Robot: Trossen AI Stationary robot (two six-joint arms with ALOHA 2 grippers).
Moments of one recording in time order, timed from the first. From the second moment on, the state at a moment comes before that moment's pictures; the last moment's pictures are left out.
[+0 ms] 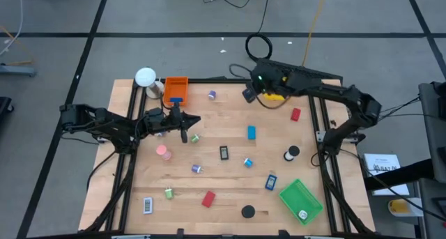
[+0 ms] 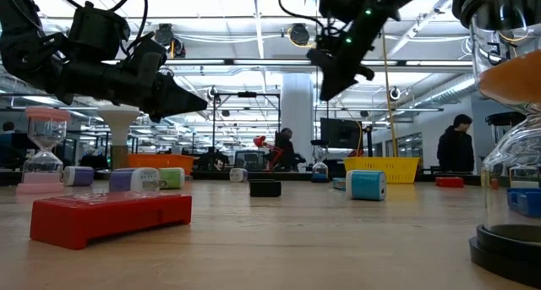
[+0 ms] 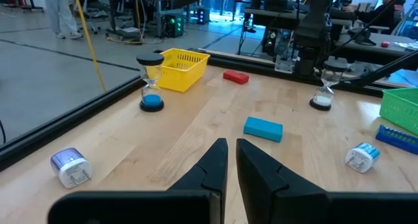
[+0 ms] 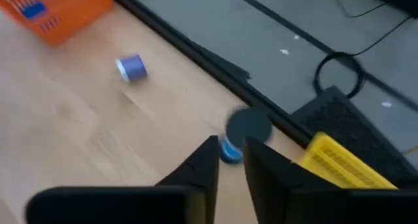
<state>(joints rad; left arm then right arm) 0.28 1.33 0.17 1.05 0.03 -0.08 -0.48 1.55 1.28 -0.54 0.28 0.25</state>
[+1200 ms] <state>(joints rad) 0.28 1.33 0.17 1.05 0.02 -0.08 -0.63 1.89 1.40 -0.53 0.13 0.29</state>
